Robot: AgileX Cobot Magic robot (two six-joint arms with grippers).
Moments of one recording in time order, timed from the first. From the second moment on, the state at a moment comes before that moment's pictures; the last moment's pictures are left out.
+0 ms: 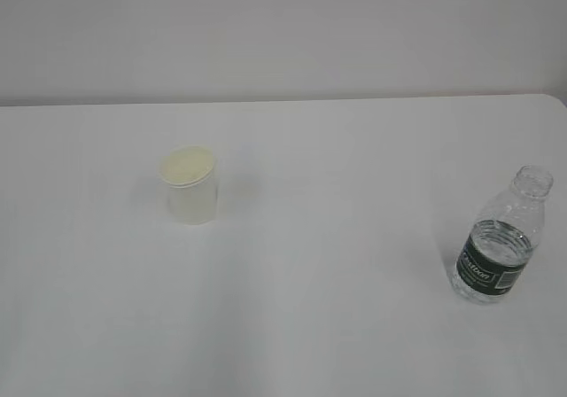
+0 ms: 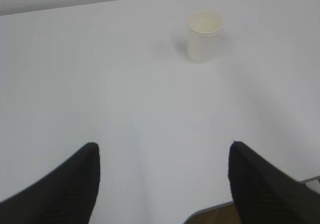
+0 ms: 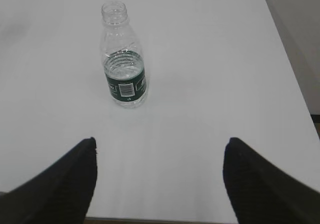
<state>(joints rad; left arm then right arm) -0.05 0.00 -0.54 -0.17 1.09 0.12 0.15 -0.02 -0.50 -0.15 1.15 0.06</state>
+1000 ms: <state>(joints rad) -0.05 0.00 -0.54 -0.19 1.09 0.12 0.15 -0.02 -0.50 -0.14 1.15 0.06</state>
